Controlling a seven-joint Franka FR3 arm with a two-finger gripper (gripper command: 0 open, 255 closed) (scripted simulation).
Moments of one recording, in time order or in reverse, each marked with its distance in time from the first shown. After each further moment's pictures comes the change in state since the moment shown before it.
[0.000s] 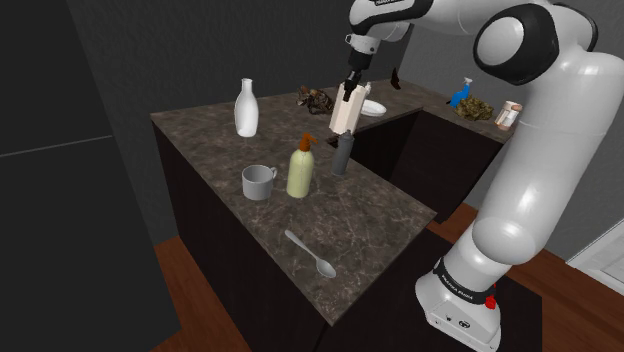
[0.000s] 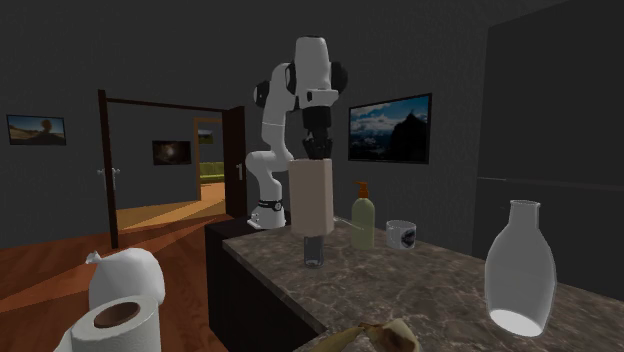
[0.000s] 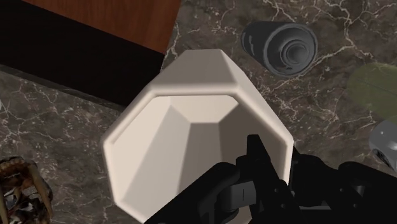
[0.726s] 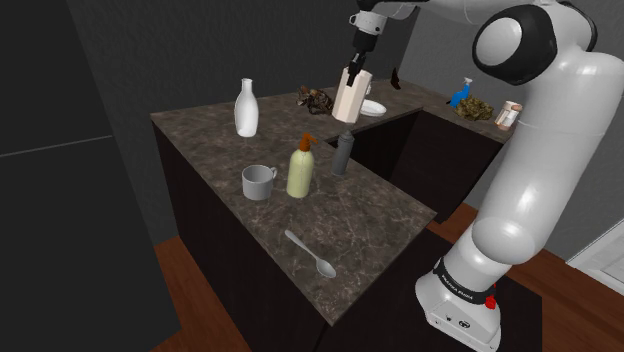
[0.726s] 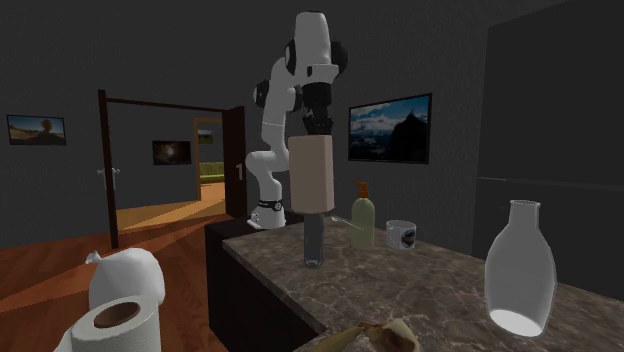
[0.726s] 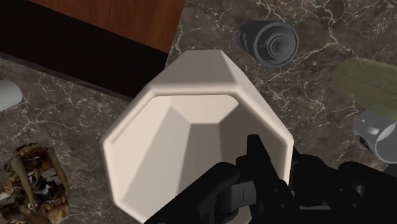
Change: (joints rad) arm -0.007 0.006 -0.003 0.154 -0.002 -0.148 0.011
